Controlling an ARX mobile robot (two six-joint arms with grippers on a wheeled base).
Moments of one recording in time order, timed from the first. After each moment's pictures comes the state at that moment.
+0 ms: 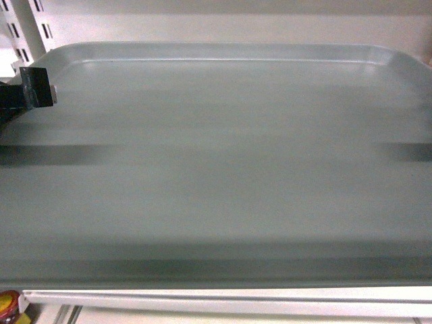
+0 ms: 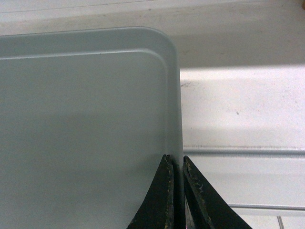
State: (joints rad) left arm -0.36 1.12 0.51 0.31 -0.34 -0.11; right arm 0.30 1.19 0.62 0.16 0.17 0.19
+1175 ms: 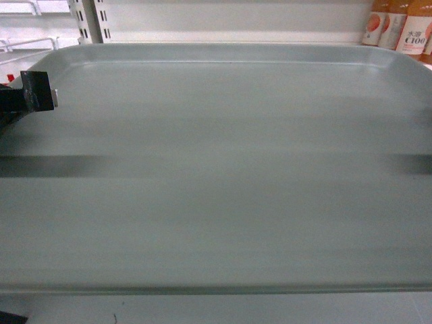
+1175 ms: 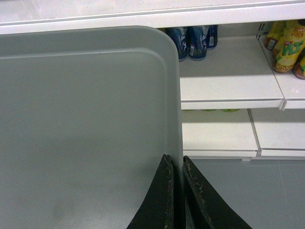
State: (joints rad) left arm -0.36 1.12 0.51 0.31 -0.34 -0.11; right arm 0.30 1.19 0.62 0.16 0.17 0.19
